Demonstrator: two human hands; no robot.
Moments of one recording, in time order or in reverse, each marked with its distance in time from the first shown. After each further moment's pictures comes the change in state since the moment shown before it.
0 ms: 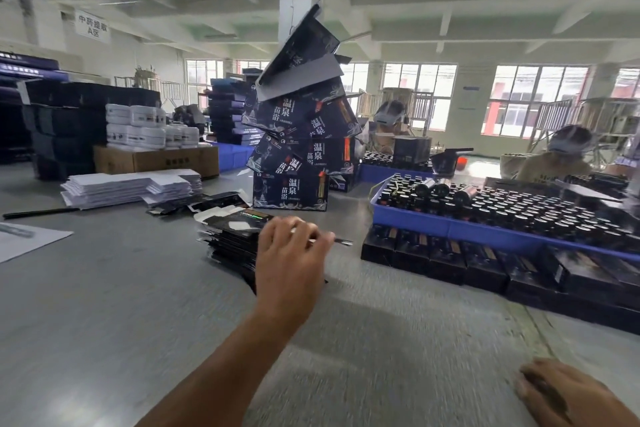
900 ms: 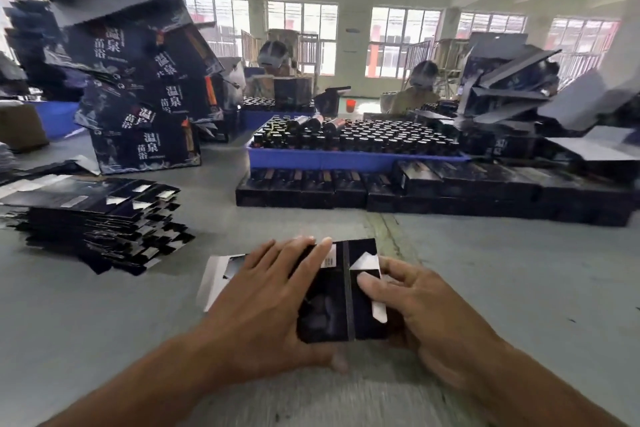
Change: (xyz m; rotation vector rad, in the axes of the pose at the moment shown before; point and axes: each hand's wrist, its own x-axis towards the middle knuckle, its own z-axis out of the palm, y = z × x) left_hand -0.044 0.125 -0.026 -0.417 -0.691 0.448; right_hand -0.049 -0.042 -0.057 1.197 -0.461 0.279
